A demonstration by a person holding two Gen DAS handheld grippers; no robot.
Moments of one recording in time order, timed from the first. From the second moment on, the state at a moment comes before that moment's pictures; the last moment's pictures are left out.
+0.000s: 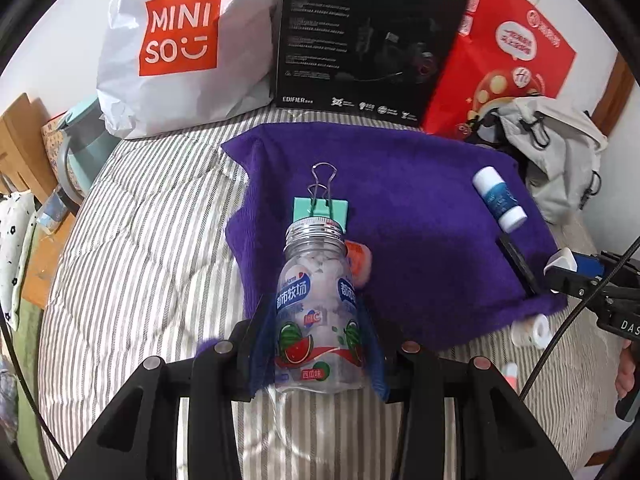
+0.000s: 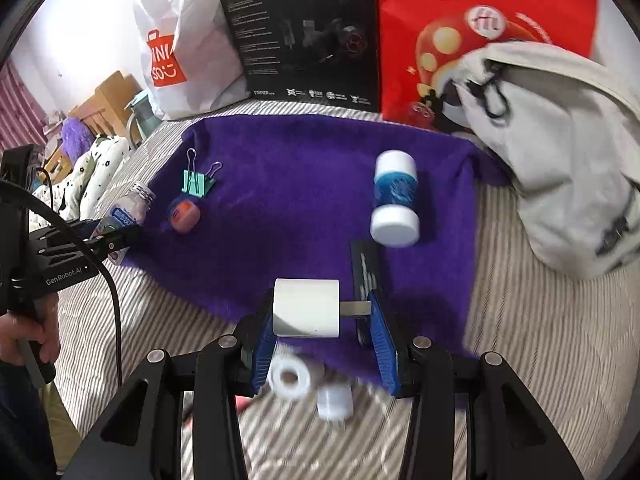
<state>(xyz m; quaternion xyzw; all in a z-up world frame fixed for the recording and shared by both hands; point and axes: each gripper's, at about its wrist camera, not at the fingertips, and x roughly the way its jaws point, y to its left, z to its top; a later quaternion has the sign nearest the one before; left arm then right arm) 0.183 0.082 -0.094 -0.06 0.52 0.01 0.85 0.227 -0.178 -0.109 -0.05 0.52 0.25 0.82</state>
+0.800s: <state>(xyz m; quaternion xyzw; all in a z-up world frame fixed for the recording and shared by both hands) 0.220 0.061 -0.133 -0.02 0.55 0.01 0.83 0.250 -0.131 -0.154 -0.14 0.53 0.26 0.79</state>
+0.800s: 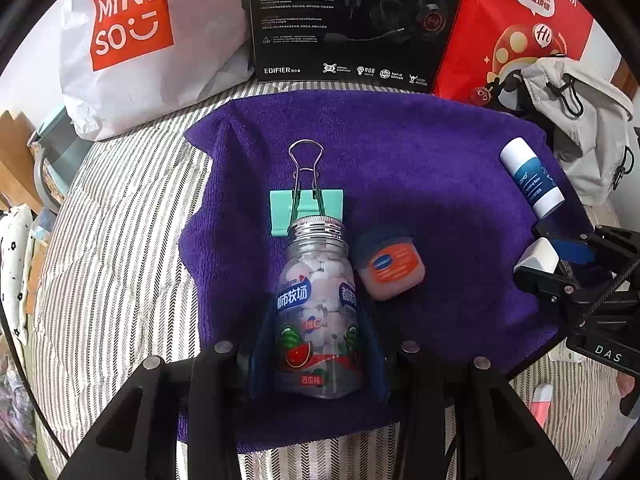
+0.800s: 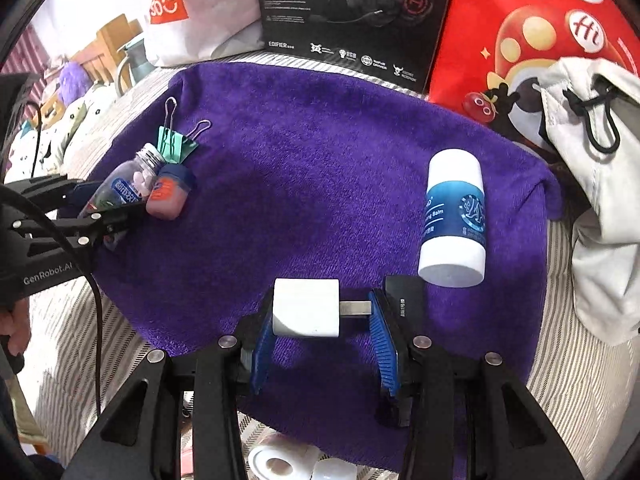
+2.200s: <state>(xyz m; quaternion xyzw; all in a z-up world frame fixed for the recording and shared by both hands) 0.106 0.006 -0.102 -0.03 0.54 -0.06 0.84 0.120 -0.238 -0.089 -0.05 0.53 0.20 0.82</state>
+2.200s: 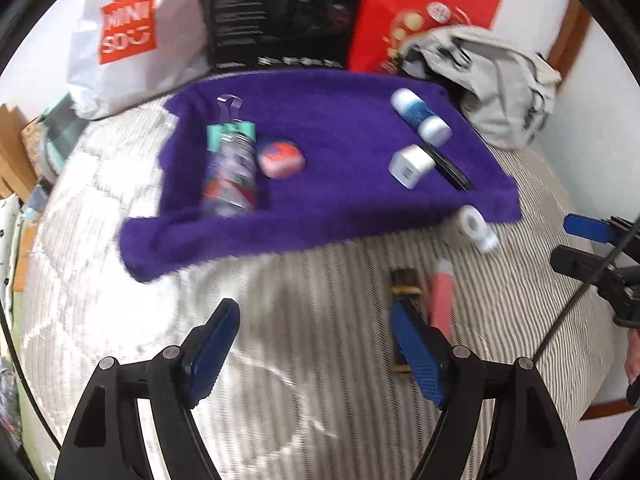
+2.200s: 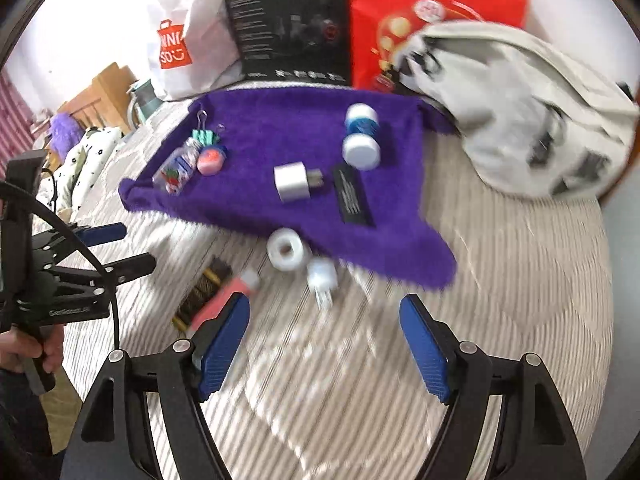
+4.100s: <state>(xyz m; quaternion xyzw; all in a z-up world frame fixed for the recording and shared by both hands) 0.088 -0.037 -0.137 0.05 0.54 -0.10 0.83 0.153 -0.202 -0.161 -0.10 0.48 0.18 0.85</state>
